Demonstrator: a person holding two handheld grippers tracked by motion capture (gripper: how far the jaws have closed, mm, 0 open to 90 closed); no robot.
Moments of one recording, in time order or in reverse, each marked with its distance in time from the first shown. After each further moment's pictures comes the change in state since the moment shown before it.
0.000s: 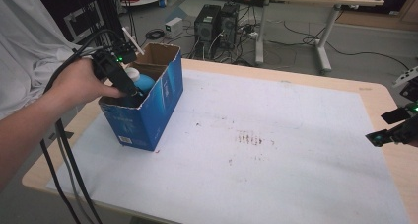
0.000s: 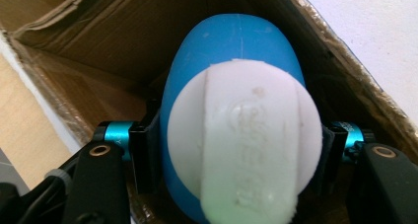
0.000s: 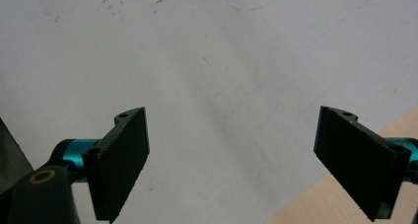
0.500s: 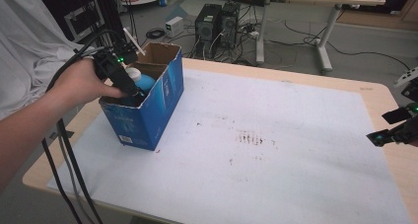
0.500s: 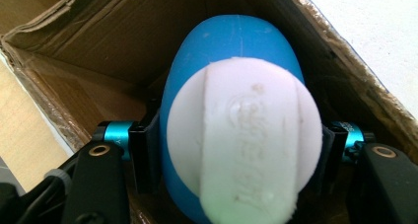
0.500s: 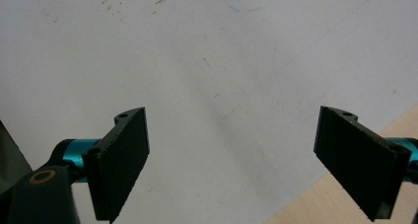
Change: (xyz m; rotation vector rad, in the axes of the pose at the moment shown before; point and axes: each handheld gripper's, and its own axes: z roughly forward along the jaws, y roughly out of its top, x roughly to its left) left arm 0.001 0.000 0.002 -0.007 -0.004 0.002; right arm 0.000 0.001 0.001 -0.002 -0.002 -0.001
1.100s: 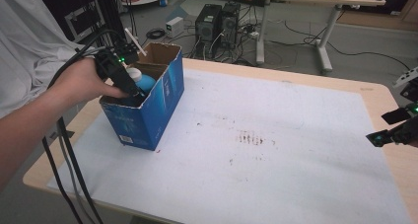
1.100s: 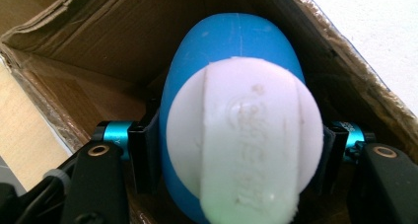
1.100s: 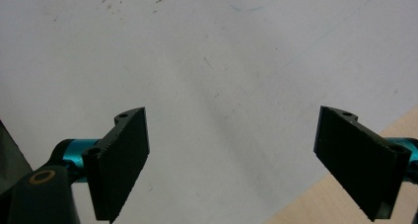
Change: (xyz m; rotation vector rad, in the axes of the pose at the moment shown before) left arm 0.000 0.001 0.000 0.012 -0.002 0.010; right arm 0.001 0.001 0.001 0.006 0.001 -0.002
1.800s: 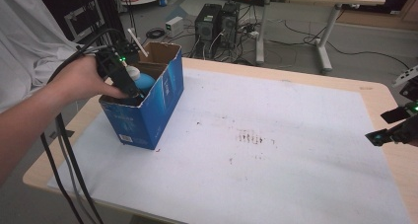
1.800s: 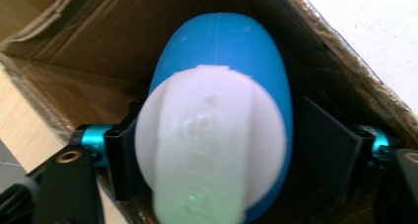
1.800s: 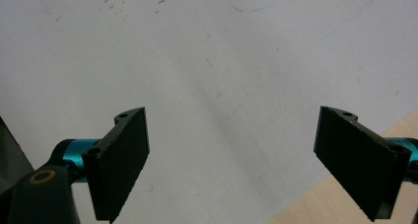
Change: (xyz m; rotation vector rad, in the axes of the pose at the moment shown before) left arm -0.004 0.003 -0.001 0.032 0.017 0.045; right arm 0.001 -0.001 0.000 -0.005 0.003 -0.006
